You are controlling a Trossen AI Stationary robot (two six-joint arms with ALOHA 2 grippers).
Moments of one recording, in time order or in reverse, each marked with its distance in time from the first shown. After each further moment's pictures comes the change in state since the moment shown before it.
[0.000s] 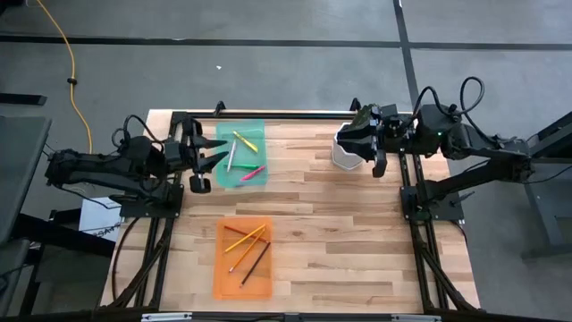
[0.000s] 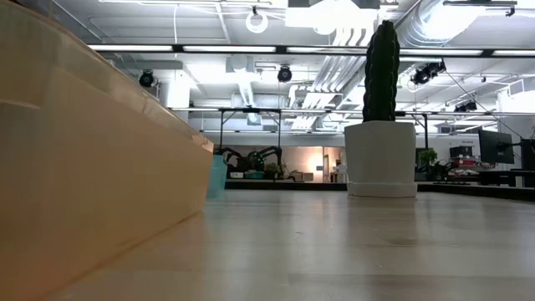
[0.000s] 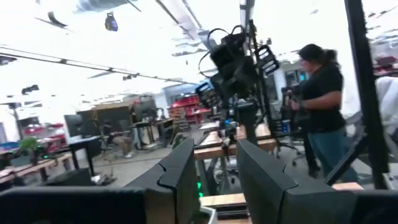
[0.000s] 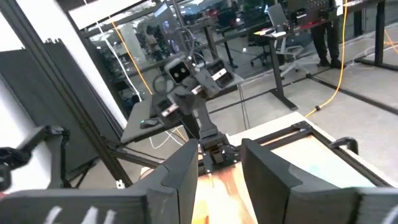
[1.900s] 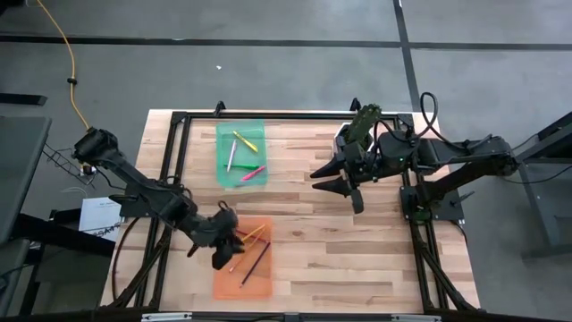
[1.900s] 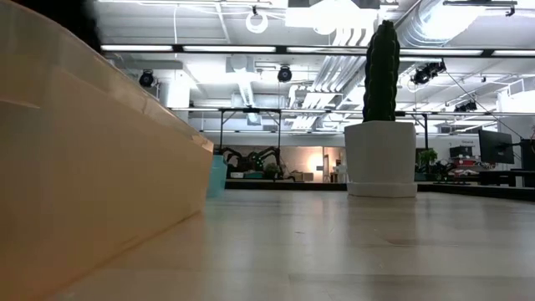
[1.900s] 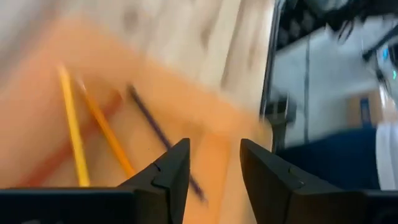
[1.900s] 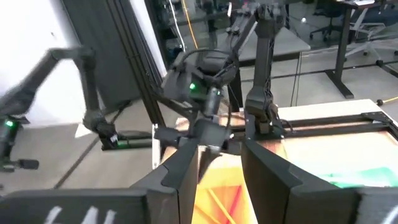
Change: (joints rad) left arm -0.562 0.587 0.141 -0.605 0.010 -1.298; right arm 0.149 0.187 -0.001 0.072 -0.121 -0.137
